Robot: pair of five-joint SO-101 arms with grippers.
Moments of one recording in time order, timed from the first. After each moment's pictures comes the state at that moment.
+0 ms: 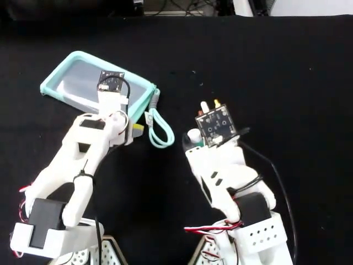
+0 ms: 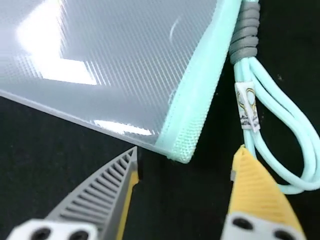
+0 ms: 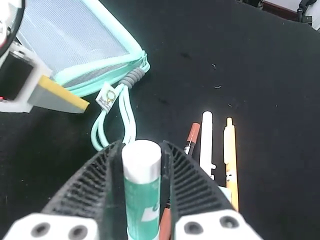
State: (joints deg) left arm 3.5 -9.7 46.3 30.0 1.1; right arm -17.6 -78.3 68.7 53.1 8.4
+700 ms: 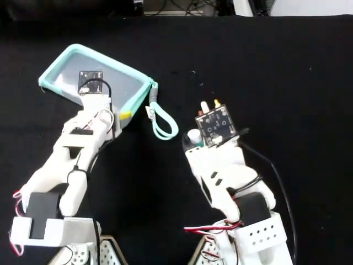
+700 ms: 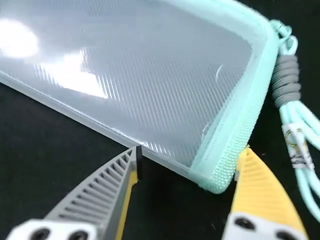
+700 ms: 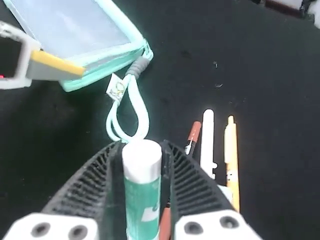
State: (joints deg) left arm -3.4 -5.3 51.6 9.9 1.1; right arm -17.6 -78.3 69.1 53.1 8.4
